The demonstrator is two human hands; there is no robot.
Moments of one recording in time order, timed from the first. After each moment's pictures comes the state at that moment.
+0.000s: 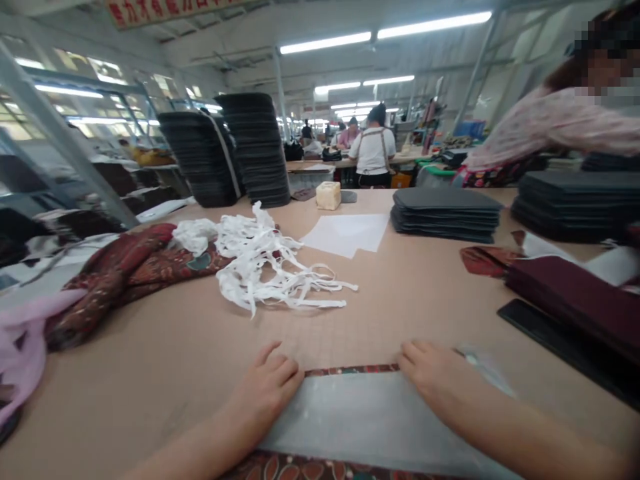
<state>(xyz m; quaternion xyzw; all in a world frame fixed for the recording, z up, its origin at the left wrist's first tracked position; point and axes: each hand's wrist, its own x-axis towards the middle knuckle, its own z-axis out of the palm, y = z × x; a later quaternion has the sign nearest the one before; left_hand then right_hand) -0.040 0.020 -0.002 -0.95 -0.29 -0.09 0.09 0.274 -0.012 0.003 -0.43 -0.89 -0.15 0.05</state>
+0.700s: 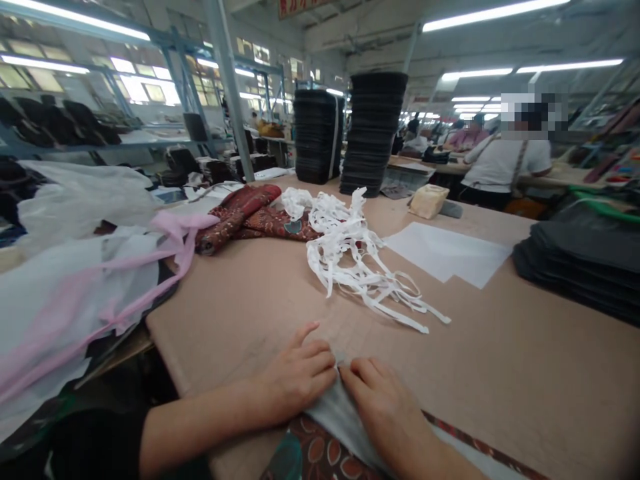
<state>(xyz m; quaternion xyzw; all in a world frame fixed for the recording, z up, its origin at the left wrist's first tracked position) -0.081 -0.010 -0.008 -0.90 -0.38 -0.17 0.06 0.120 0.019 -0.032 -0.27 -0.94 0.03 0.20</state>
